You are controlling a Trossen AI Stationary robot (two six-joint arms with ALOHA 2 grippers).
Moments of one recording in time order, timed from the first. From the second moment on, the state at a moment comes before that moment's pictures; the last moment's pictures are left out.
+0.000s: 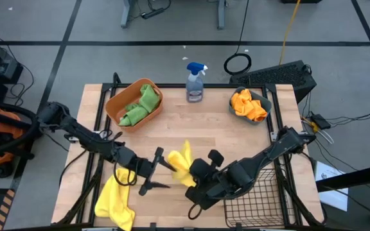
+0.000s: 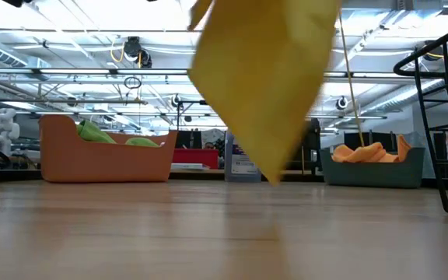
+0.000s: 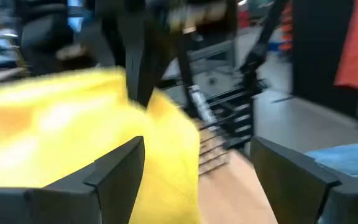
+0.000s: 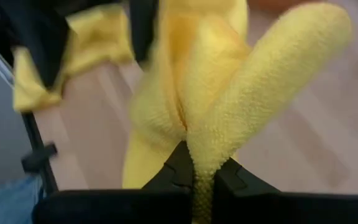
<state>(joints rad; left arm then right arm) -0.47 1.37 0.65 0.69 -0.08 0.20 0.55 2.00 2.08 -1.18 0.60 1.00</state>
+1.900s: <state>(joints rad) -0.45 1.46 0.68 1.04 -0.26 0.85 0.51 1.87 2.08 -0.80 0.73 0.46</state>
